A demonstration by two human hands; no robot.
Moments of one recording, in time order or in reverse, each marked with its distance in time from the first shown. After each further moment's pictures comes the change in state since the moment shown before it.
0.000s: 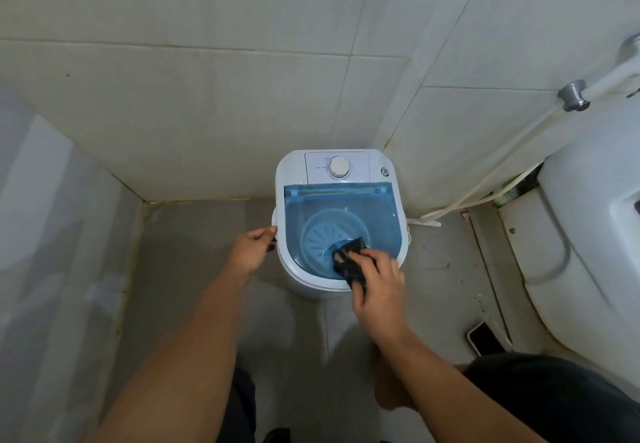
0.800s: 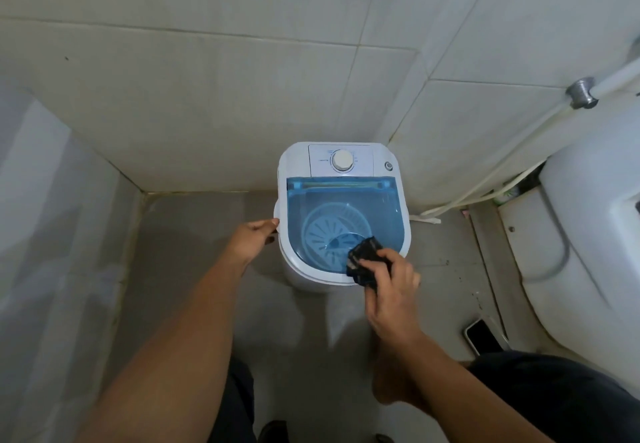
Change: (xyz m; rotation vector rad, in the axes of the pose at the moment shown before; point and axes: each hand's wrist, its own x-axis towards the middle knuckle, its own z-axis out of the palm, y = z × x) left_hand -0.007 0.010 -0.006 0.072 -0.072 -0.035; right_hand -0.017 0.018 -0.005 -0.049 0.037 -0.055
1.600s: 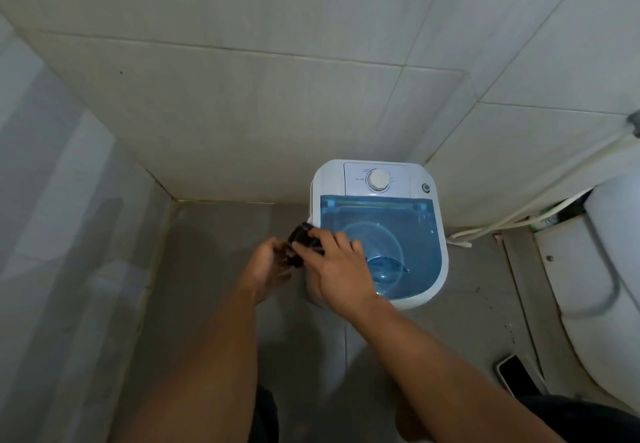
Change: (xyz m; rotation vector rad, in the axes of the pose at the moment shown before) left_hand 0.006 -0.020 -0.019 -0.430 -0.134 -0.168; right_hand 0.102 -0.116 0.053 -0.168 -0.203 -0.384
